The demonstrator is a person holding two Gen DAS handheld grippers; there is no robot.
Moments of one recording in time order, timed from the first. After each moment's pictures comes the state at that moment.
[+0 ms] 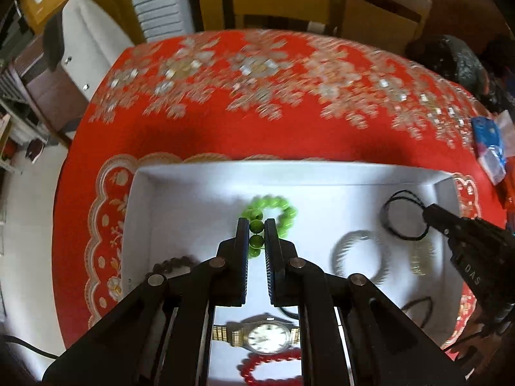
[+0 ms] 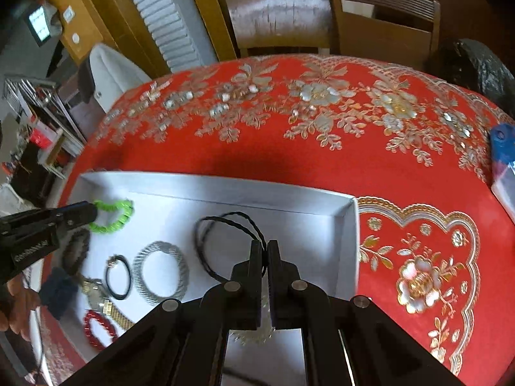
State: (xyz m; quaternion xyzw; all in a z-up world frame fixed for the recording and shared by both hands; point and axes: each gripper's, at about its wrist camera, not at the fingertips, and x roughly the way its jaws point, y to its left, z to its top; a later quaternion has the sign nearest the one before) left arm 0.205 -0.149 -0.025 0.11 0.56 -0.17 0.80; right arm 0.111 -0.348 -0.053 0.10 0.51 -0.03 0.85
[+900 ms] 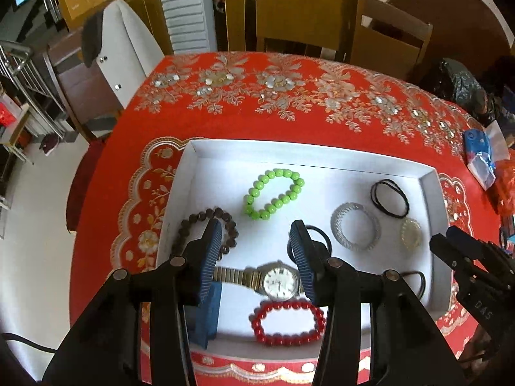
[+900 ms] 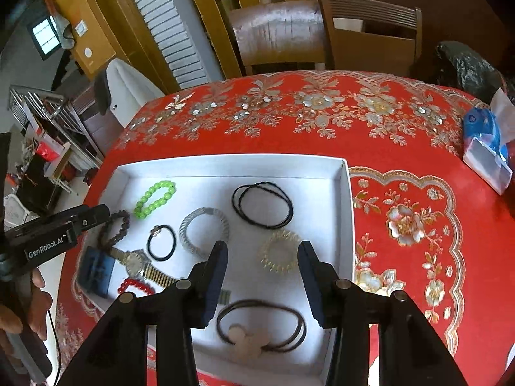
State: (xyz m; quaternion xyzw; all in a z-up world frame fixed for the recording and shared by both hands) left arm 0.144 -0.113 0.019 0.08 0.51 -0.14 0.84; right arm 0.036 -0.315 -0.006 0.13 0.46 -0.04 0.88
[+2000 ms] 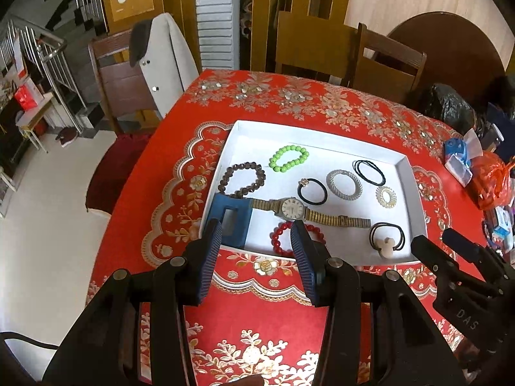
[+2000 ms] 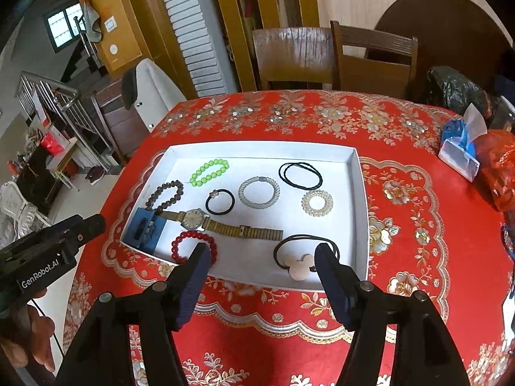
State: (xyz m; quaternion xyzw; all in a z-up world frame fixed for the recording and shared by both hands) left arm 0.032 -0.050 0.069 0.04 0.46 -0.12 0.88; right arm -0.050 -0.239 0.038 0.10 0.43 -0.05 0.90
